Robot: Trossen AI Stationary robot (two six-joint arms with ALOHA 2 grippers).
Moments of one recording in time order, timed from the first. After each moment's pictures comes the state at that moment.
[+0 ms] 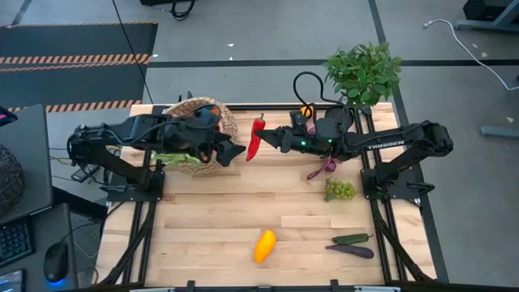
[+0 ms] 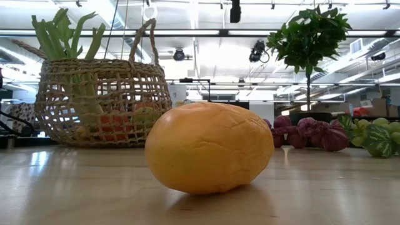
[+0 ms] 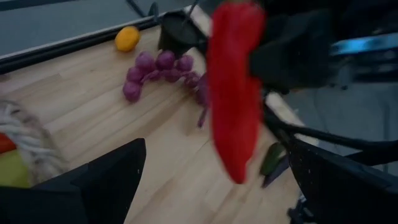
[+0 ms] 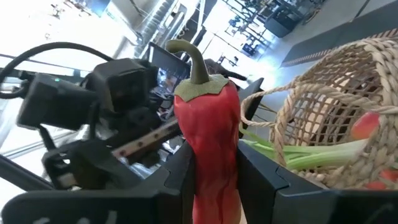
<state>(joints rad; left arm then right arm) -0.09 1.37 1.69 -0.91 -0.37 -0.87 -0.02 1.41 1.05 0.51 0.18 0.97</state>
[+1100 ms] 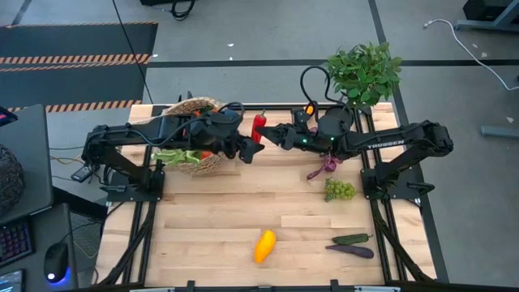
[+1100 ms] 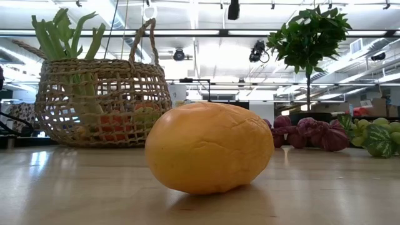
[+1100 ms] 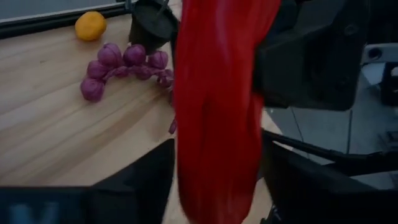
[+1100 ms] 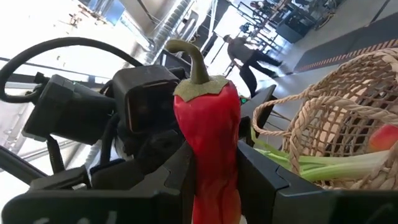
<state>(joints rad) -0.02 1.50 1.69 -0.71 -0.23 -0.90 -0.03 1.41 1.05 0.57 0.15 0.97</state>
